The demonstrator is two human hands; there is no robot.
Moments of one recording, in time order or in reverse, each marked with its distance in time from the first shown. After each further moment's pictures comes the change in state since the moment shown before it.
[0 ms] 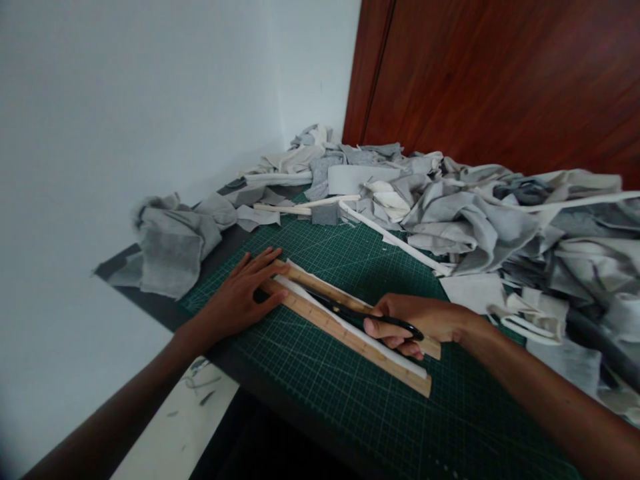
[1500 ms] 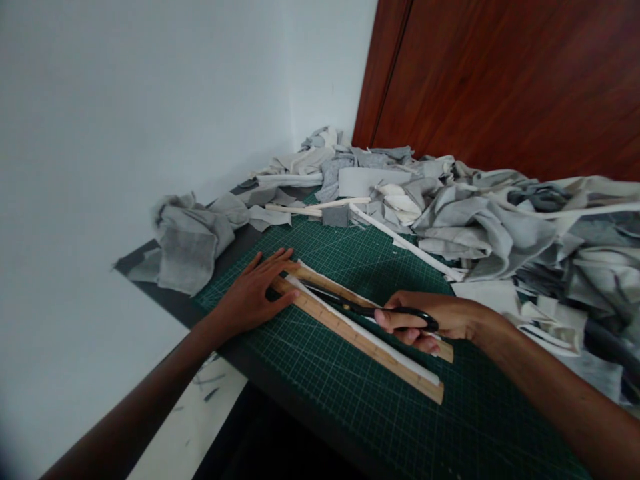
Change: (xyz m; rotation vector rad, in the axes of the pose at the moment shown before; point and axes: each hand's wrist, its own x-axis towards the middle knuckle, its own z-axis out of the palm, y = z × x) left_hand 0.001 0.005 -0.003 -0.024 -0.023 -0.038; right_hand -0.005 -0.017 0.004 0.024 0.091 0.069
